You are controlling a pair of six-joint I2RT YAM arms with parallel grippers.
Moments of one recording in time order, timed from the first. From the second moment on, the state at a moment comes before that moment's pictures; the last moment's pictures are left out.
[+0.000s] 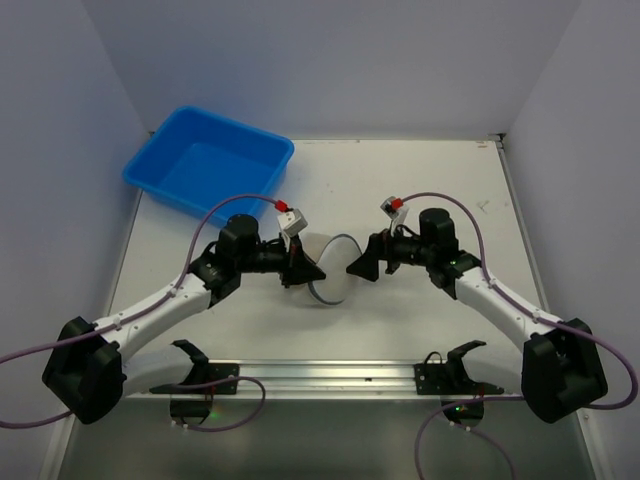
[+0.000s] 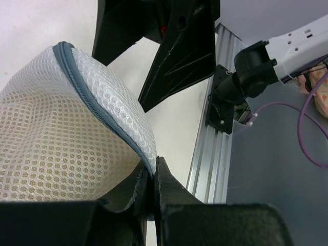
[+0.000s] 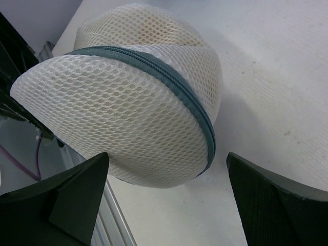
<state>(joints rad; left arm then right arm) -0.63 1.15 0.66 0.13 0.73 -0.27 0.39 1.16 0.62 0.03 -0.68 0.29</state>
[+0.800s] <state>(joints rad) -0.56 1.10 0.70 0.08 0.63 -0.29 0.39 1.13 0.66 0.00 -0.89 0.38</state>
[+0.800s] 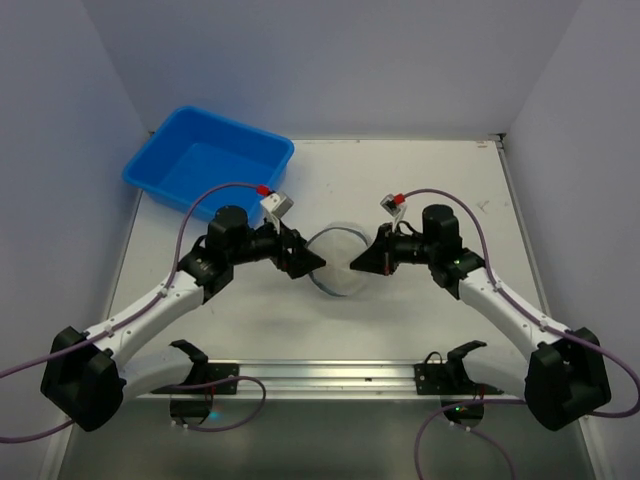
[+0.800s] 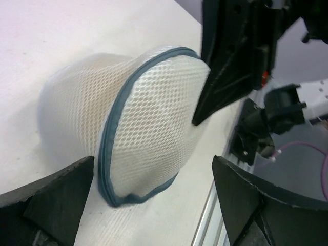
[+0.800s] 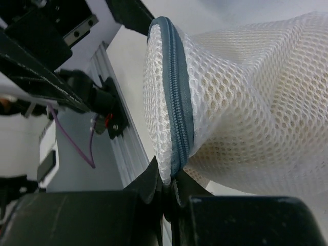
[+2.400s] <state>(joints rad) -0.93 1.37 0.44 0.69 -0.11 -1.22 0.46 0.99 0.40 0.32 -0.28 1.32</state>
